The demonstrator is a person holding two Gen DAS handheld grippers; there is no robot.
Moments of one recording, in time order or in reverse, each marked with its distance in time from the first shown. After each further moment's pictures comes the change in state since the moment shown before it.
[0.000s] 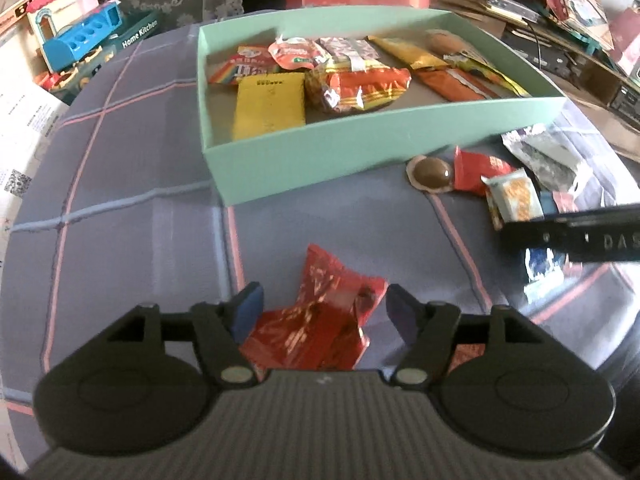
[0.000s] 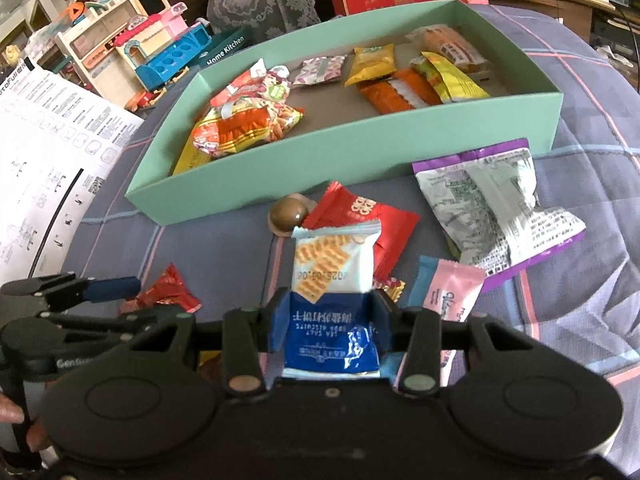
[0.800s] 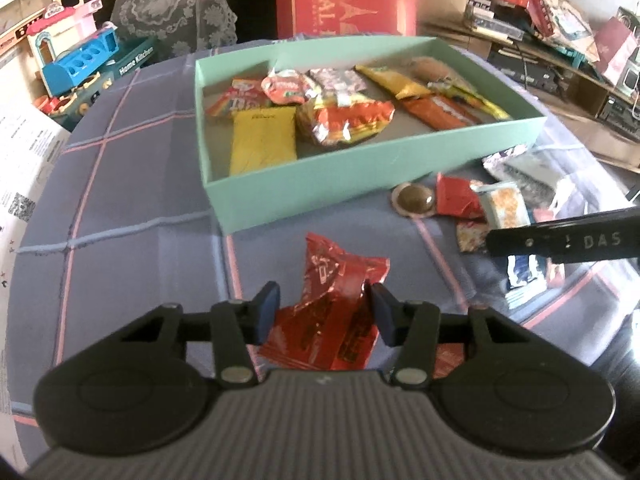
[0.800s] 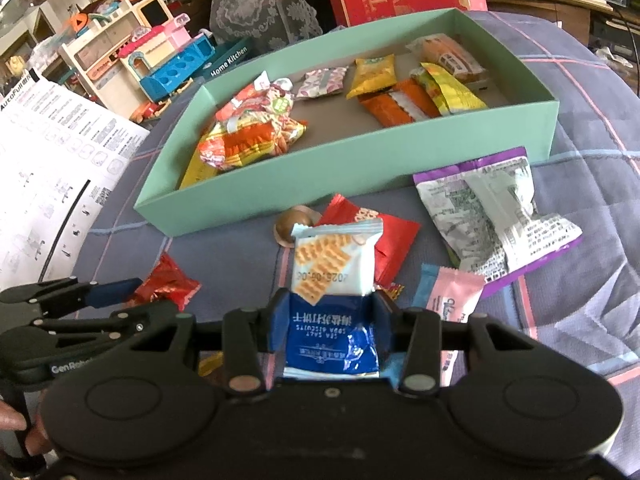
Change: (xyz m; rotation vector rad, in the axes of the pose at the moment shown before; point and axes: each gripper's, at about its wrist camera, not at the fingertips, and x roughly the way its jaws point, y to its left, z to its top) left arm -0.019 -0.005 0.004 0.015 -0.084 -0.020; right arm -0.010 -0.001 0.000 0.019 -0.032 0.021
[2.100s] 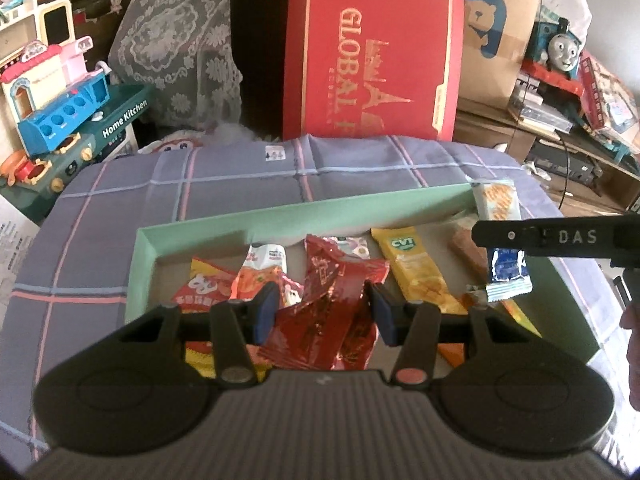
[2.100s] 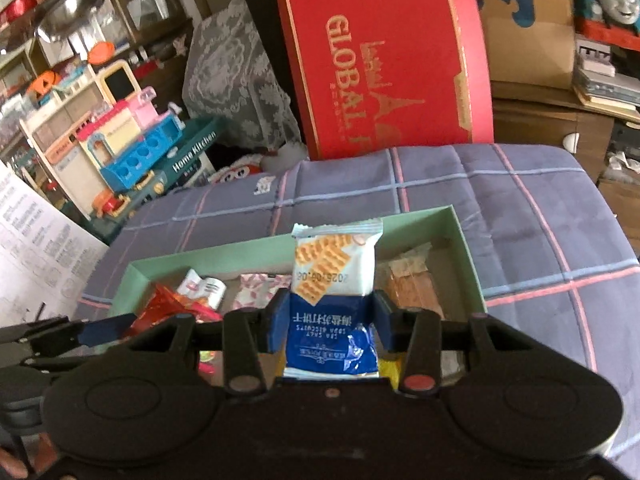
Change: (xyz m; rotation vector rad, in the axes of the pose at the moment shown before) left arm 0.102 -0.003 0.210 -0.103 -0.102 0.038; right arm 0.054 -0.042 0.213 -0.046 -0.140 -0.060
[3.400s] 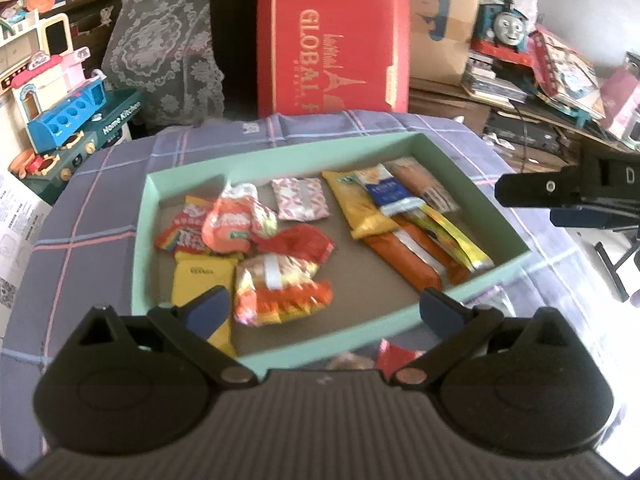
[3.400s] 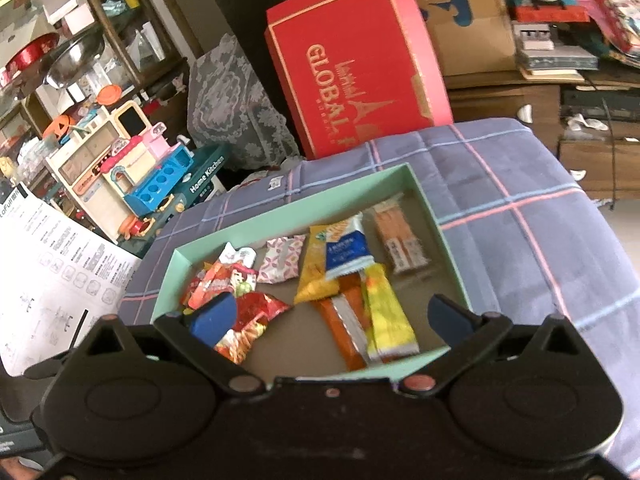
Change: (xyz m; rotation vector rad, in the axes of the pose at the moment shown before) left arm -0.101 -0.039 -0.087 0.073 -0.010 -0.035; right arm -0.116 -0.012 -0.074 0.146 -0.077 0.033
